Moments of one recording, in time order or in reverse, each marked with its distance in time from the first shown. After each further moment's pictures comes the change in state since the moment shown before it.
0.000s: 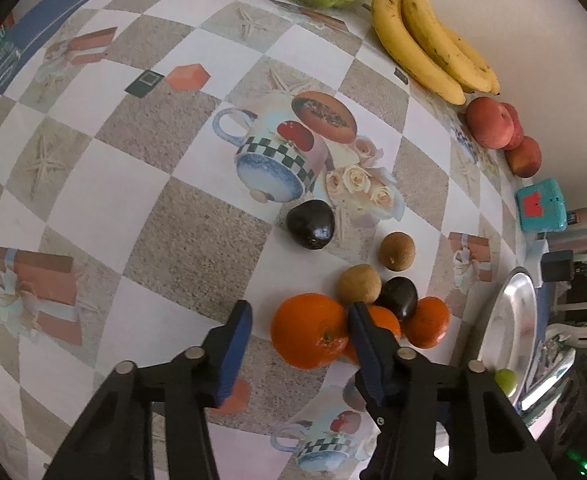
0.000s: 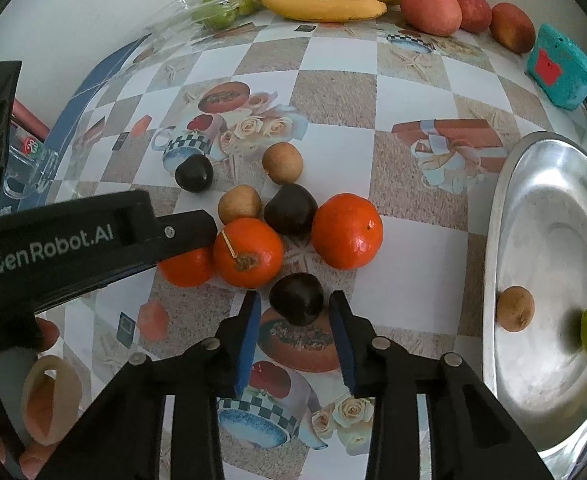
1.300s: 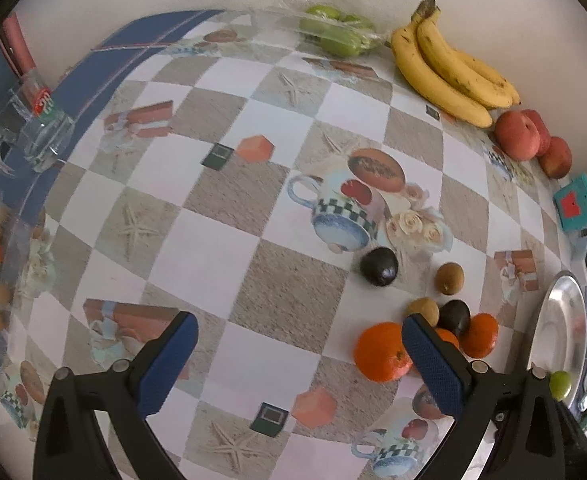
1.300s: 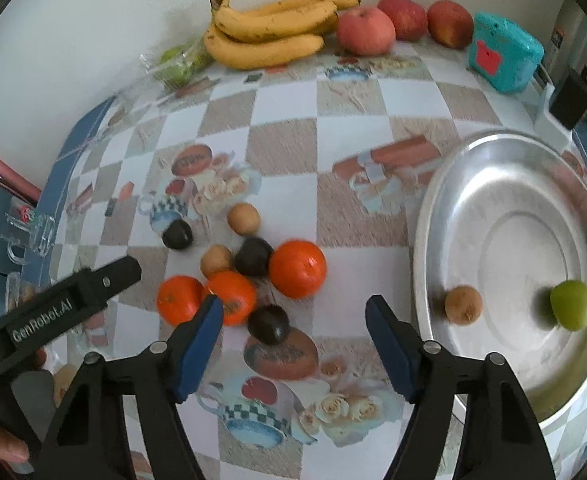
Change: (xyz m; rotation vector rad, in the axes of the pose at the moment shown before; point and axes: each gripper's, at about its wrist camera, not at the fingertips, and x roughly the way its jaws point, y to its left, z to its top) left arm -0.031 0.005 0.006 0.110 -0.140 0.241; right arm -0.038 -0.024 0.005 0.167 -0.083 -0.018
